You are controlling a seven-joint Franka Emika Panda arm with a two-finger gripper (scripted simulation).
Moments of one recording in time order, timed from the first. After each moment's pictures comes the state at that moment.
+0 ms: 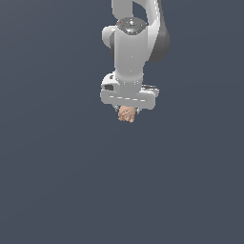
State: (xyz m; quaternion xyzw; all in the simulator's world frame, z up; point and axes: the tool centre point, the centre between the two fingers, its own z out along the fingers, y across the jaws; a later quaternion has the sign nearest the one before) arm -0.050 0.022 0.237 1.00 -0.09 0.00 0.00
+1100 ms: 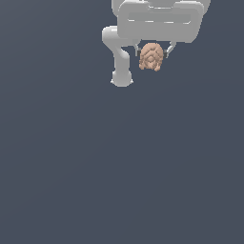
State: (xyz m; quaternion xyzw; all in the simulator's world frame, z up) arm -0.084 0.088 0.445 1.00 -0.09 0.00 0.00
